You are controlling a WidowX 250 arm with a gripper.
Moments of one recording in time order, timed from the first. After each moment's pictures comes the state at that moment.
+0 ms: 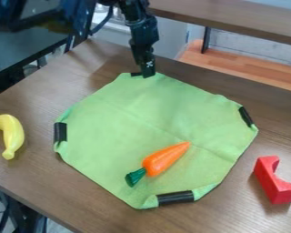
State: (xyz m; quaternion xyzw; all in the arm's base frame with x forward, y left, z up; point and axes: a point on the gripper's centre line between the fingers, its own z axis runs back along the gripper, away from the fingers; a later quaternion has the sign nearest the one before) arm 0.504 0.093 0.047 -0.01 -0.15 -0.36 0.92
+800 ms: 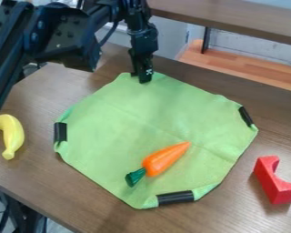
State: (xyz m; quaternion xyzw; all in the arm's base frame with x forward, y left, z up) arm 0.513 0.101 0.020 -0.01 -0.11 -0.34 0.93
